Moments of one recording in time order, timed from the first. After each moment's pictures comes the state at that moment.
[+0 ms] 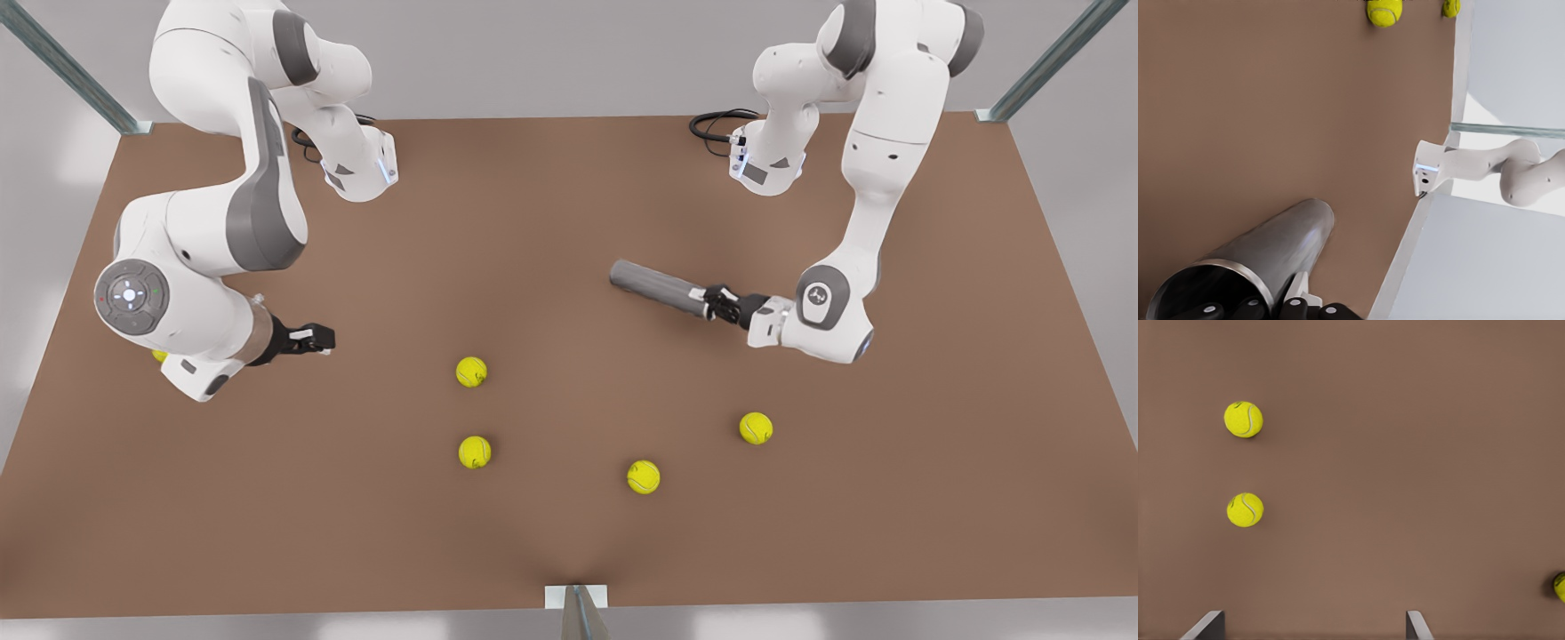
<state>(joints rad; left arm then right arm) -0.04 0.39 -0.10 -2.09 -0.87 1.71 0.83 0.26 0.43 -0.13 -1.11 0.09 1.37 0.01</state>
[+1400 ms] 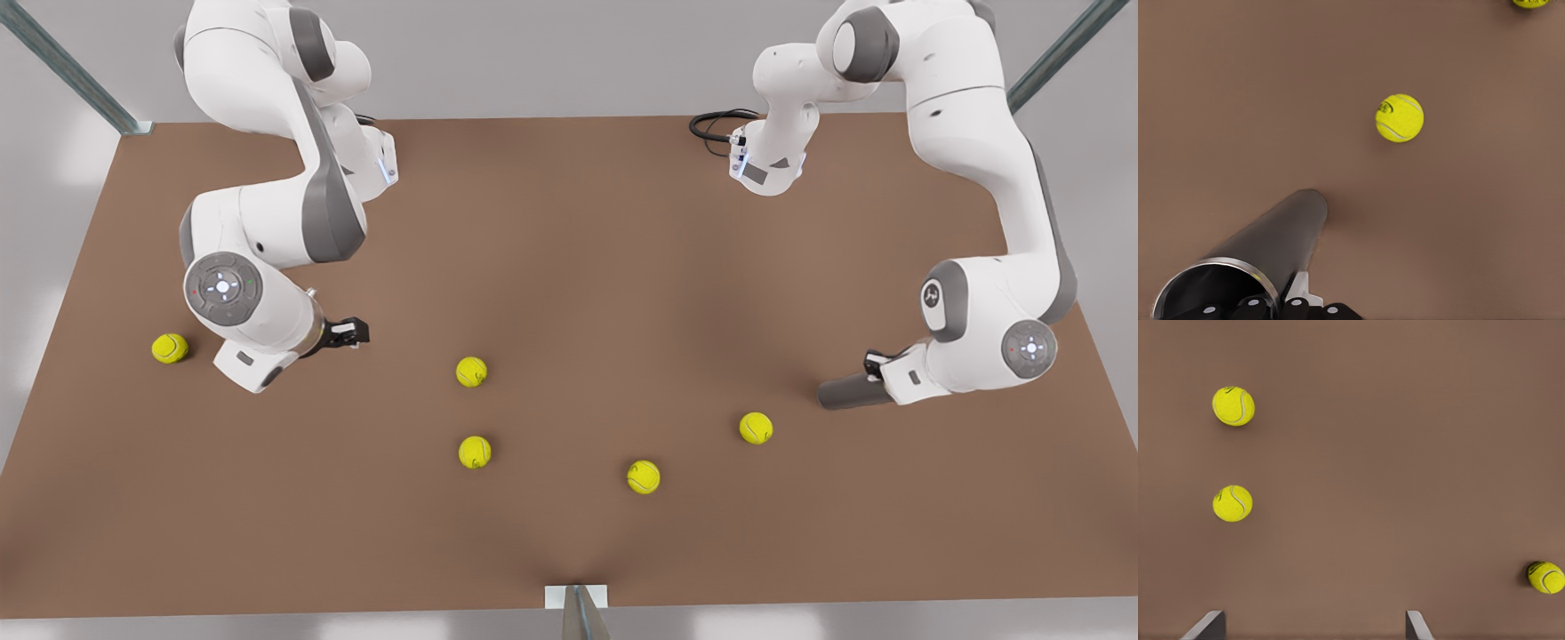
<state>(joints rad) -0.04 0.42 0.10 -1.55 -0.05 1.77 0.48 0.37 0.44 -0.13 -1.11 -0.02 1.36 0.07</state>
